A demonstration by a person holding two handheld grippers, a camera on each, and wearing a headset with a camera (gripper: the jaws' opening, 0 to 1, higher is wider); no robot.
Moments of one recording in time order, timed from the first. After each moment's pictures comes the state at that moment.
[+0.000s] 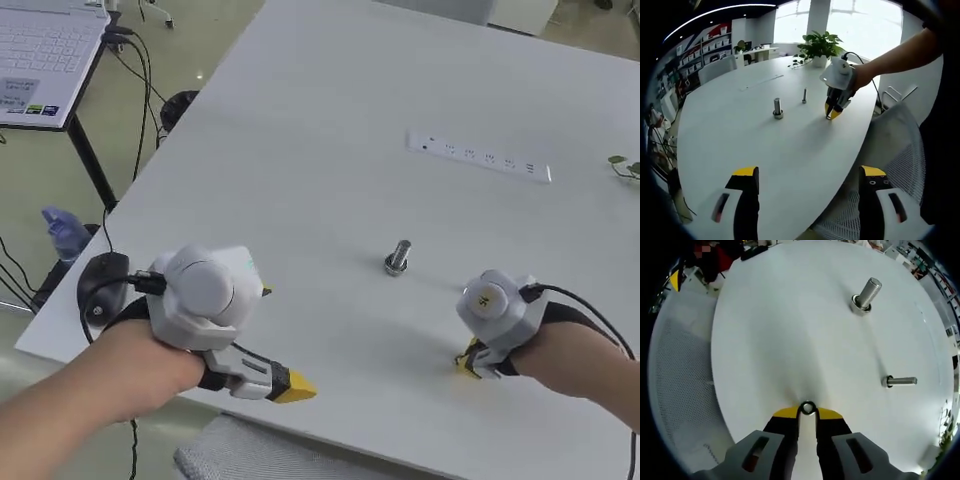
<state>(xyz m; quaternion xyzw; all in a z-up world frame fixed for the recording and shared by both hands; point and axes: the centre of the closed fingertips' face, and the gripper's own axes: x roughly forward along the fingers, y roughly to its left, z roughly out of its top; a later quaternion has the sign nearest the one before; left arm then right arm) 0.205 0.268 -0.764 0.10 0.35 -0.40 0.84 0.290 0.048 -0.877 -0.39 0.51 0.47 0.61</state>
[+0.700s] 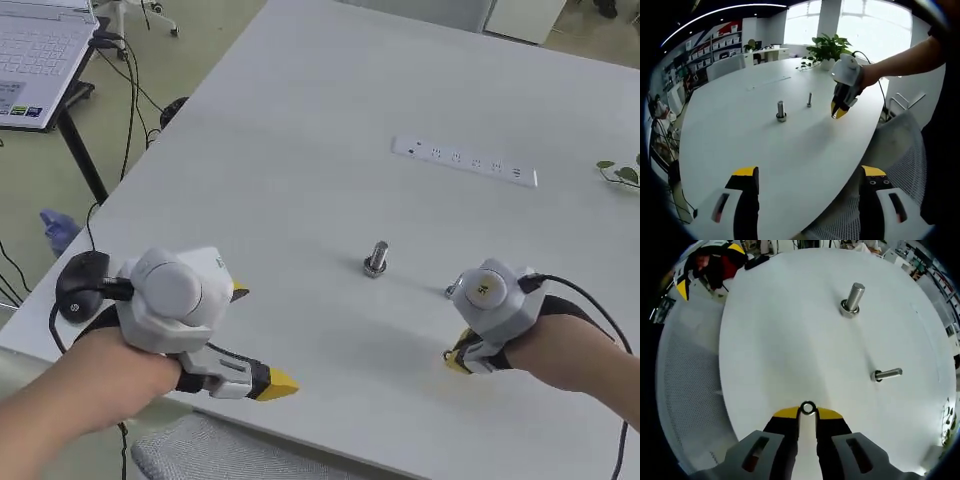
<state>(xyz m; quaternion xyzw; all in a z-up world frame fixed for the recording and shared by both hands) 0.207 0.257 -0.759 0.08 0.35 -0.36 0.86 0.299 0.033 -0.856 -0.37 0.50 0.48 0.62</state>
